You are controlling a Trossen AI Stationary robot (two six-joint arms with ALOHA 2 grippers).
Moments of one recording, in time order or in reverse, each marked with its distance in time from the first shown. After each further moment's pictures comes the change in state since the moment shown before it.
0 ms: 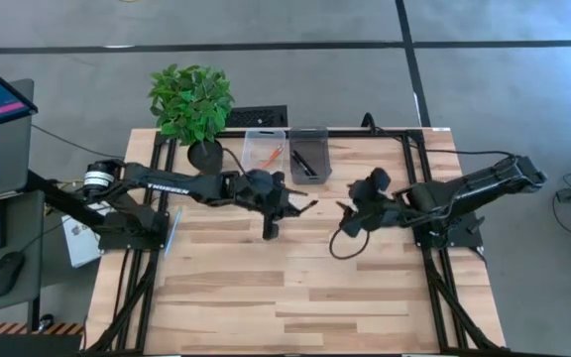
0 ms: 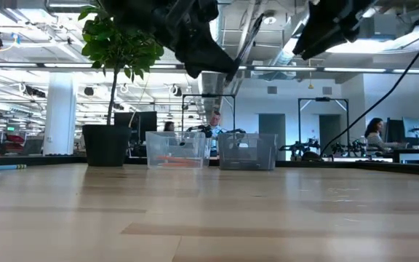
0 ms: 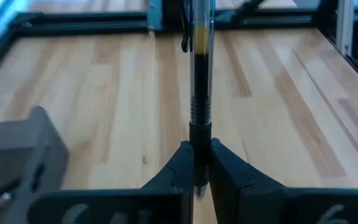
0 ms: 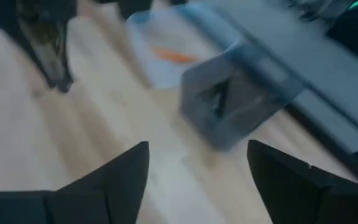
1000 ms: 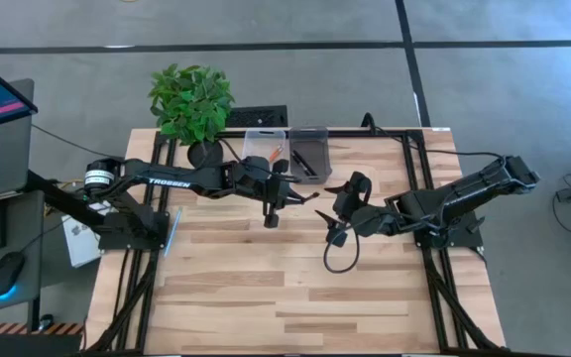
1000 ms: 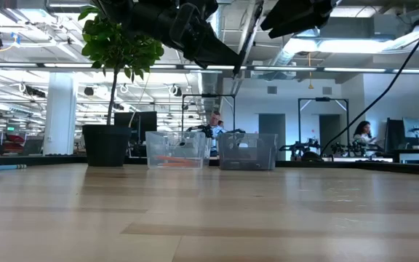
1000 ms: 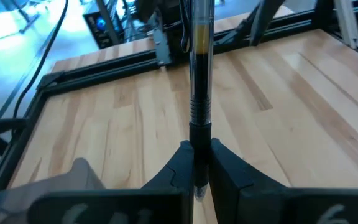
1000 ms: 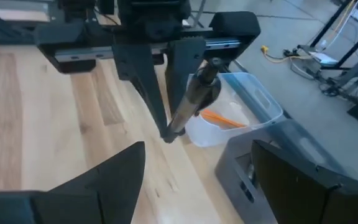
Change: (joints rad) left arm 0.072 0.002 0.000 0.106 0.071 0.226; right arm 0.044 0.095 0.000 0.398 0.008 -0.356
